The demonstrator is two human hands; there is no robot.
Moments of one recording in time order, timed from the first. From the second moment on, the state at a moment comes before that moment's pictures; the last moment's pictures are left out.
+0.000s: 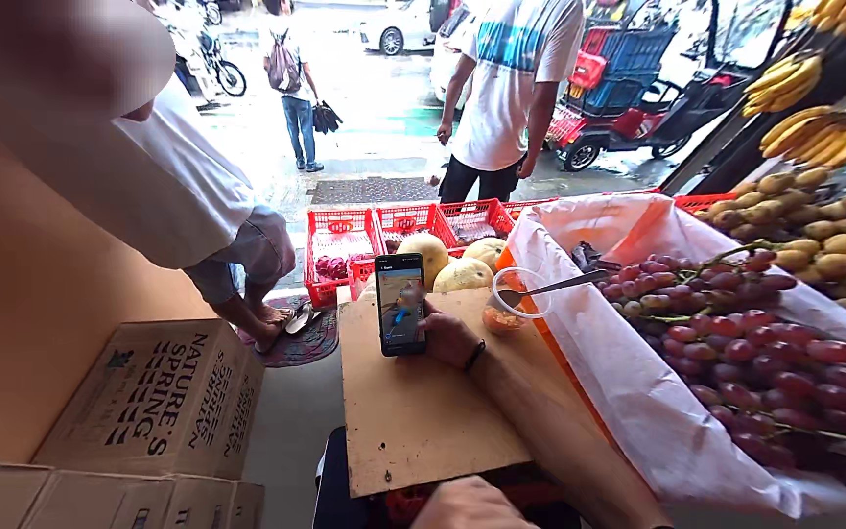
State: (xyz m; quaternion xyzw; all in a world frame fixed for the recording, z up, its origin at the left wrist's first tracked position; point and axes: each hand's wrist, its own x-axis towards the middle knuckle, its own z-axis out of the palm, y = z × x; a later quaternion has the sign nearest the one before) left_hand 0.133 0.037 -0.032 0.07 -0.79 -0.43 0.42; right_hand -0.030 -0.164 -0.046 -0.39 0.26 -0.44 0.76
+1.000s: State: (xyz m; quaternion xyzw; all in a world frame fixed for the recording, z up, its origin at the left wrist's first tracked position) left_hand 0.131 -0.100 -0.030 0.36 -0.51 -0.70 0.35; right_hand -0.007 0.016 -0.050 -0.34 0.51 -0.65 0.45
